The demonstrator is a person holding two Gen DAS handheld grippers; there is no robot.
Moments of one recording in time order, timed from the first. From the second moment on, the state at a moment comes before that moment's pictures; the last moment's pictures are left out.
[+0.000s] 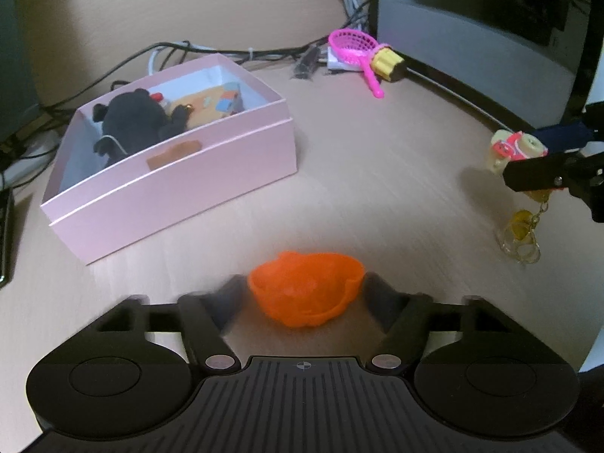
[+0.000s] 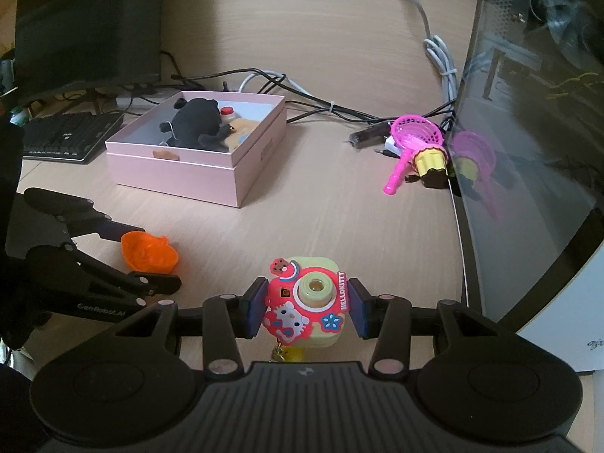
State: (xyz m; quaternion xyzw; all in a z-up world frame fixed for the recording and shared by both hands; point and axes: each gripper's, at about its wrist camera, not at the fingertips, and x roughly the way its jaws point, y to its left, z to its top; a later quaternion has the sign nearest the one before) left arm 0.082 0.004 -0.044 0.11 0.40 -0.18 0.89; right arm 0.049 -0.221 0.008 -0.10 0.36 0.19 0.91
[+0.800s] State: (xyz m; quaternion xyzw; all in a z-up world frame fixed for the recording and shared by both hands) left arm 0.108 0.068 0.046 0.07 0.33 -0.11 0.94; right arm 0.120 -0.132 0.079 -0.11 0.27 0.33 0.90
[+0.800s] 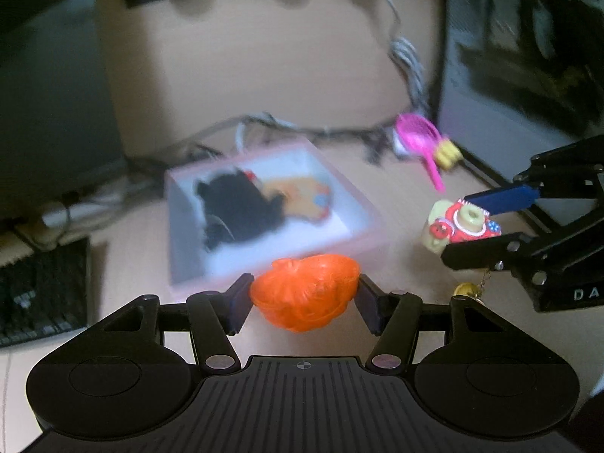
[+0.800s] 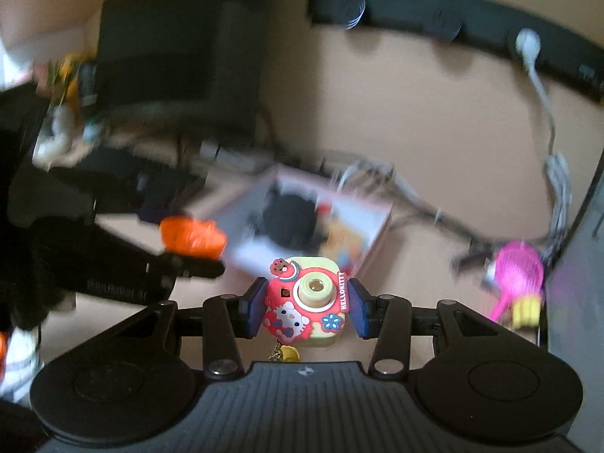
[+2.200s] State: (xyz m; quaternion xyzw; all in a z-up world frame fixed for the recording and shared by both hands) left arm 0.161 0.028 -0.014 0.00 0.43 -0.28 0.86; right arm 0.366 -0.147 -0.040 0.00 0.34 -0.01 0.94
